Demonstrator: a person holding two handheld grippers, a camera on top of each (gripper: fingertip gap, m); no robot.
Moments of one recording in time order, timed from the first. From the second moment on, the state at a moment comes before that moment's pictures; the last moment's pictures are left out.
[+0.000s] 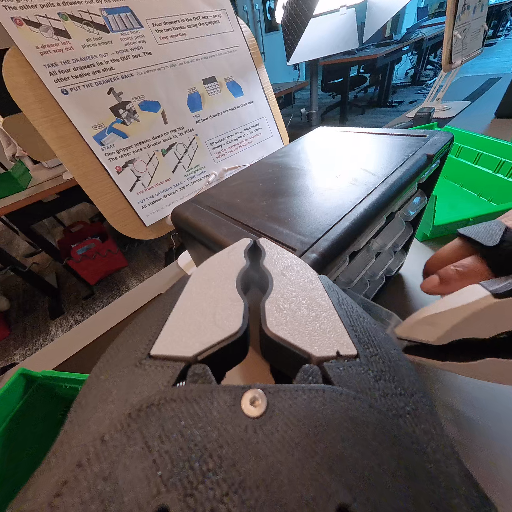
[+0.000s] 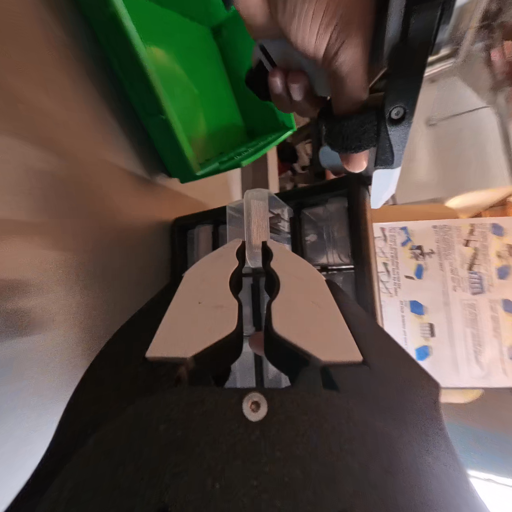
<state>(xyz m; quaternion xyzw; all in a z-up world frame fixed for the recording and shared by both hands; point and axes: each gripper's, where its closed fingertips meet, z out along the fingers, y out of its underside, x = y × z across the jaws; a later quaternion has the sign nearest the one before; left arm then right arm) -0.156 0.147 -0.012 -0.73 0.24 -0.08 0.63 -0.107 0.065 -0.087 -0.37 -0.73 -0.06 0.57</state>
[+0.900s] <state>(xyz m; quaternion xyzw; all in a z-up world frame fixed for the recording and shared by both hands) -0.155 0.147 -0.012 -0.73 0.24 -0.09 0.63 -0.098 -0.001 -0.081 -0.42 -0.83 0.10 0.34</state>
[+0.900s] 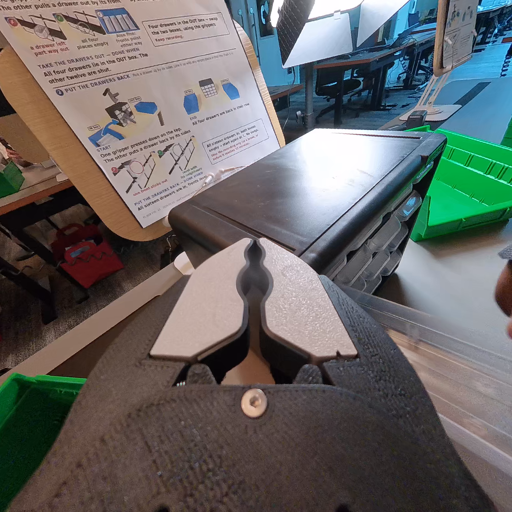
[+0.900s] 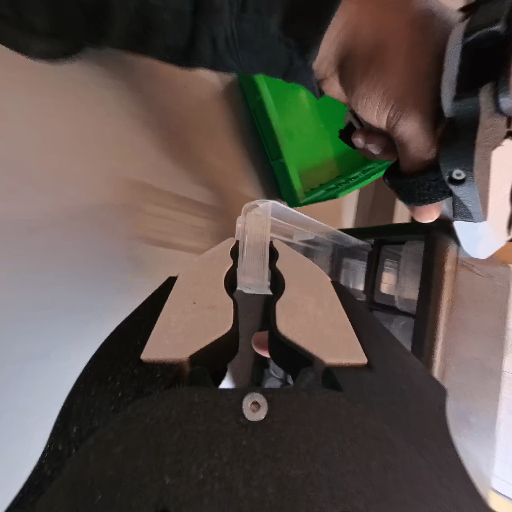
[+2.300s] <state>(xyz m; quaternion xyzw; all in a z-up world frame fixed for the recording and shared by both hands) -0.152 0.143 -0.012 -0.72 0.23 -0.17 0.63 0.268 0.356 -0.131 -0.91 -0.18 -0.05 0.38</state>
